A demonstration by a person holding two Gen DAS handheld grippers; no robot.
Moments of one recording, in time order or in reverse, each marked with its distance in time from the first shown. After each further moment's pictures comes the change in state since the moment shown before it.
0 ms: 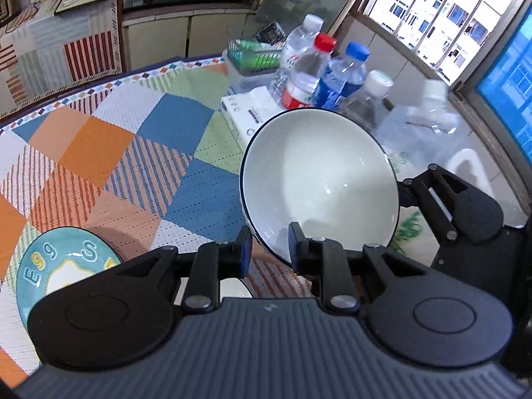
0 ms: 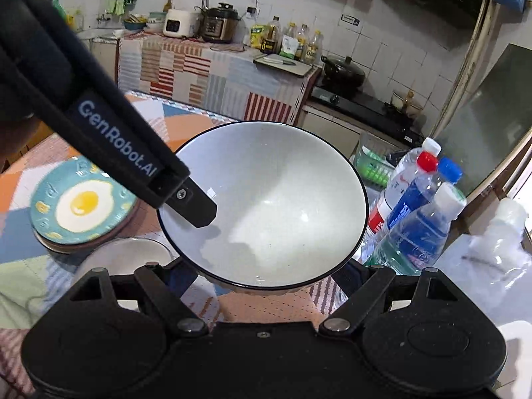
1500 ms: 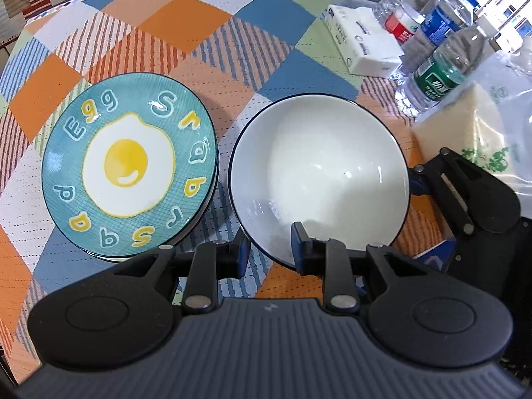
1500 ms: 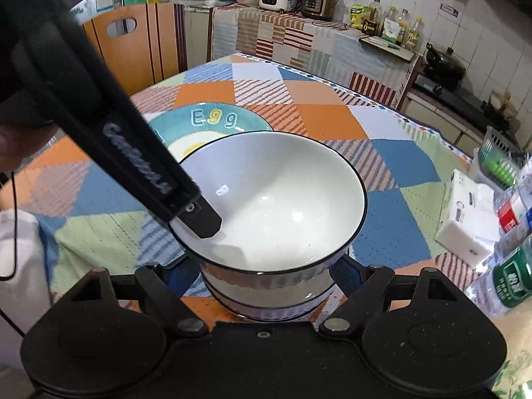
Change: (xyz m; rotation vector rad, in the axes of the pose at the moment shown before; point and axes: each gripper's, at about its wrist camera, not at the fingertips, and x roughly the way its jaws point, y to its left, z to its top) left arm 0.022 0.083 -0.105 -0.236 0.195 0.133; right arm 0.047 0.093 -0.024 -0.143 0.083 0.292
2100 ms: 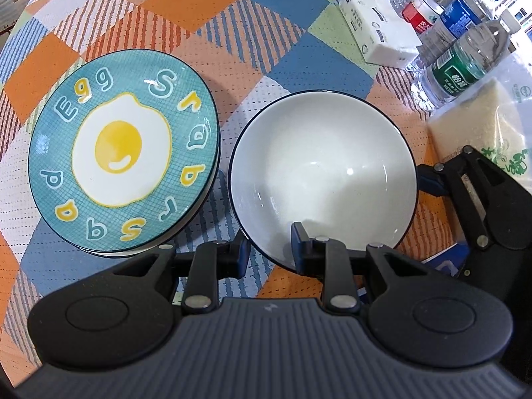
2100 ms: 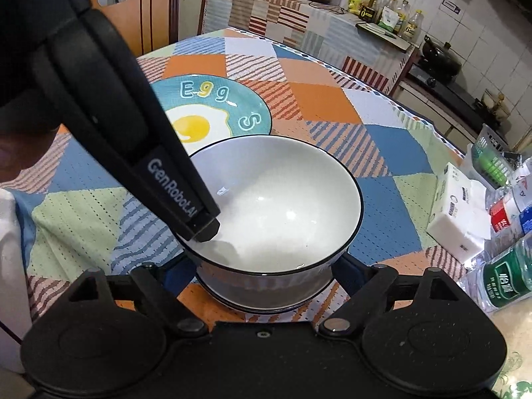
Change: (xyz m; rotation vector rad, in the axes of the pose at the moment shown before) left arm 0.025 0.002 0.001 -0.034 0.038 0.013; right arm 0.009 0.015 0.001 -0.039 0.090 -0.080
